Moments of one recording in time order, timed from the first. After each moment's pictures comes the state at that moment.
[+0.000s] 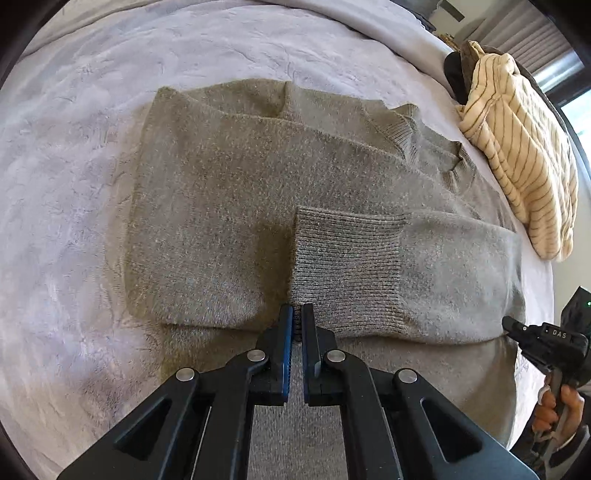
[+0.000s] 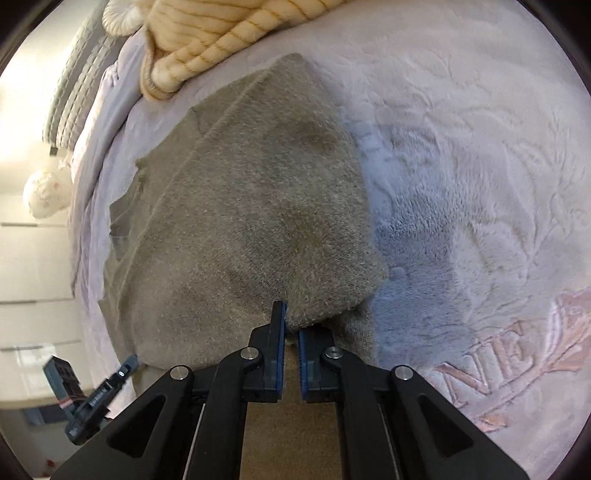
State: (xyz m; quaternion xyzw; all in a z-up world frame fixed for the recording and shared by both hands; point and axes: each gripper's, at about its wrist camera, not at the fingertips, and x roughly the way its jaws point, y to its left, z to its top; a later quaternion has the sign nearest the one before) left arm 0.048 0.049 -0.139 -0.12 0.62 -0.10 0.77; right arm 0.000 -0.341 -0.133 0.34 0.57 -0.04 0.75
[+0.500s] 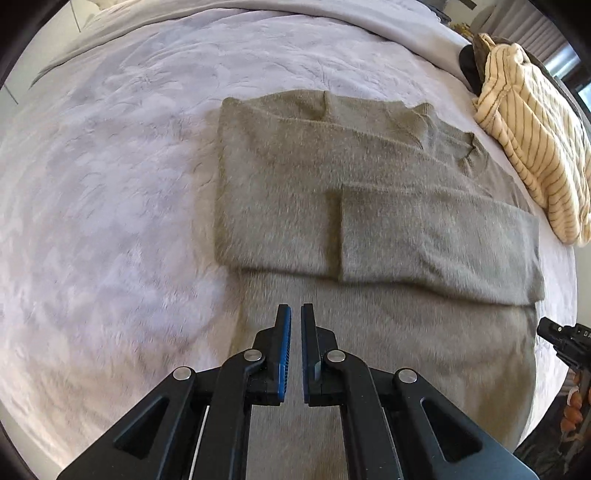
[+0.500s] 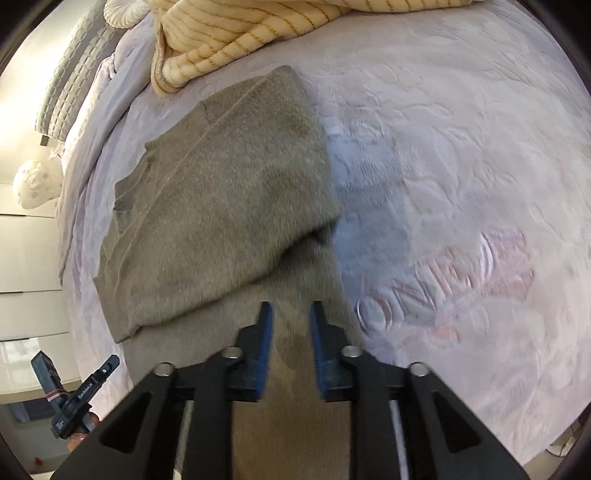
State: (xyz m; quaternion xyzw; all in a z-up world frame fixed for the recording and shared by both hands) left arm 0.011 0.073 -0.104 -0.07 0.64 -0.05 0.77; right arm -0.040 -0.332 -0.101 0.32 0.58 -0.06 0.75
